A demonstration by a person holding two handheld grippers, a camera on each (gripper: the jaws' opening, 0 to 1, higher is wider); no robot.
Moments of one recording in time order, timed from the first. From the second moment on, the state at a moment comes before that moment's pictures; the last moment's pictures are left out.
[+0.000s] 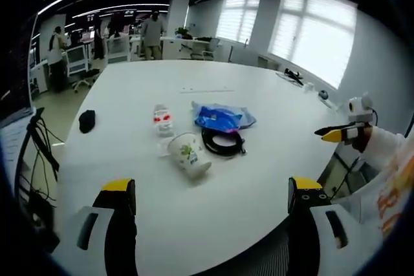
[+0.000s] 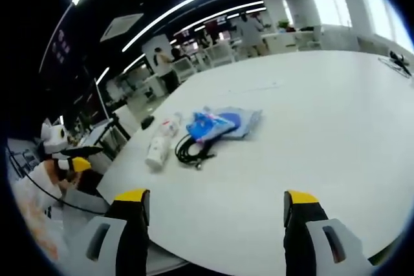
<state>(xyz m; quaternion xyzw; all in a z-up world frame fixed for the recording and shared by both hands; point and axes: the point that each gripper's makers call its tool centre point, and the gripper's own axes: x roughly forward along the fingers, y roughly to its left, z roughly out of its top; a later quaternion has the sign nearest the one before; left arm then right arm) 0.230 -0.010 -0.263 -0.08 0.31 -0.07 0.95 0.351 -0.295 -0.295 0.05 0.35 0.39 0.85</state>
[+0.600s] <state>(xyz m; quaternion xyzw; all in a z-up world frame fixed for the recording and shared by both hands) 0.241 0.003 -0.267 -0.10 0.31 -0.06 0.94 0.333 -0.260 -0.291 0.02 0.35 0.42 0.84</state>
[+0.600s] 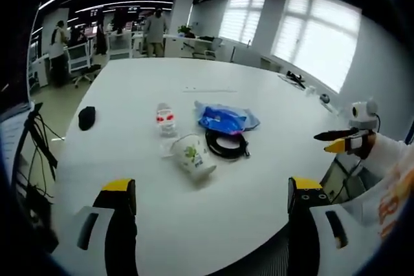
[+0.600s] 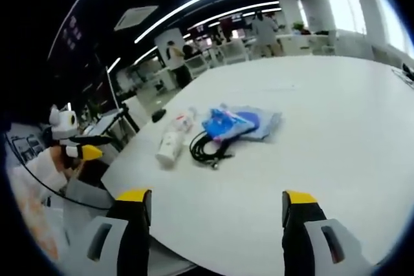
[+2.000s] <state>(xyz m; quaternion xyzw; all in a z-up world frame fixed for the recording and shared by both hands) 0.300 0.032 -0.272 -0.12 0.33 -0.01 0.94 0.372 -0.253 -0.299 -0.01 0.36 0.48 0.80</state>
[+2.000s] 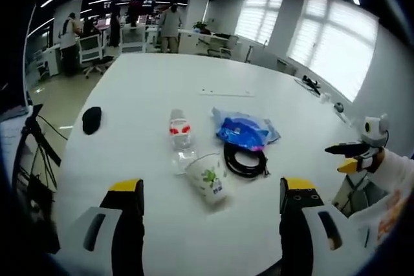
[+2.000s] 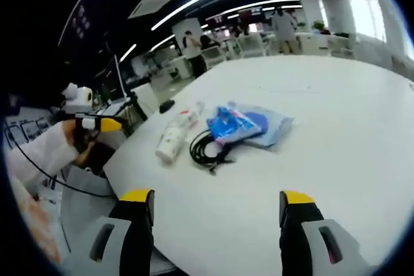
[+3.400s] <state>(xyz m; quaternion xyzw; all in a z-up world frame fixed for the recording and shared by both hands) 0.407 0.066 -0.320 -0.14 0.39 -0.01 0.91 0.397 -0.259 -0.322 0.02 0.39 0.46 0.80</state>
